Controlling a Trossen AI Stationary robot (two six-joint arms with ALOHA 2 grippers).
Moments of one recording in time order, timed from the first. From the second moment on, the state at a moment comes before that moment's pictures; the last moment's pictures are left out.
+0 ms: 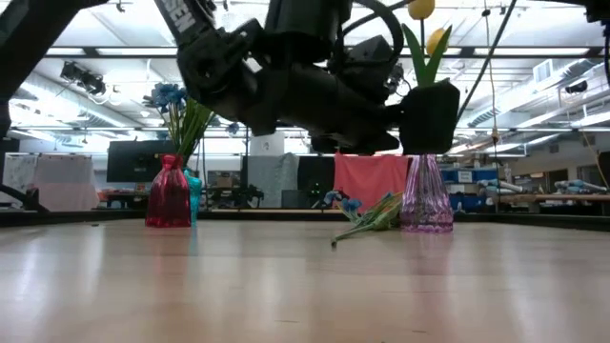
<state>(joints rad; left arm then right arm) -0.20 2.25 1.29 0.85 -0.83 0.01 0.98 0.95 0.45 0.44 1.57 -0.08</state>
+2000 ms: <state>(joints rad) 0.04 2.25 1.29 0.93 -0.27 0.02 0.68 0.88 0.45 0.55 1.30 -0.24</state>
